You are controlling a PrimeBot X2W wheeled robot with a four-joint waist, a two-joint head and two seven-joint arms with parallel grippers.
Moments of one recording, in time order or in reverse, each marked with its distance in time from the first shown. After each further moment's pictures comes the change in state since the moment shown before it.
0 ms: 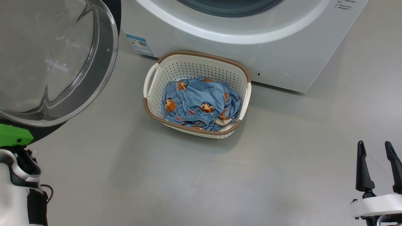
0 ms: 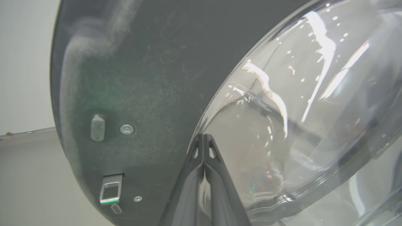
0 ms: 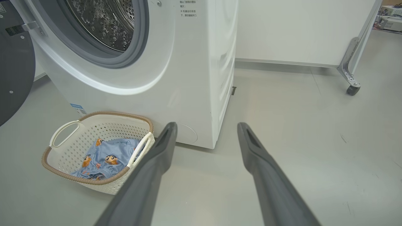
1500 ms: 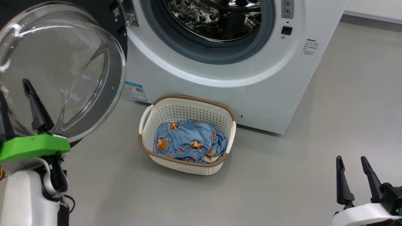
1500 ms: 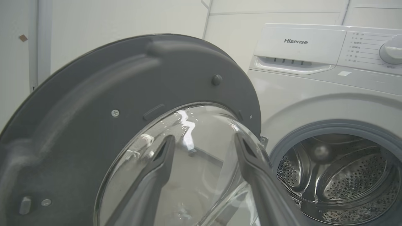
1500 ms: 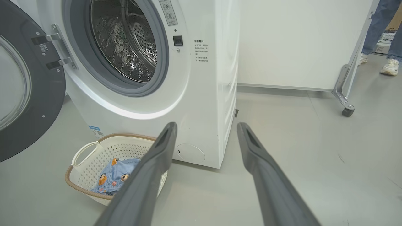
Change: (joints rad) left arm 0.112 -0.078 -0.093 -0.261 0.164 -0.174 0.000; right arm 0.011 0.027 0.063 0.080 0.027 0.000 0.000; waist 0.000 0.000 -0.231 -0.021
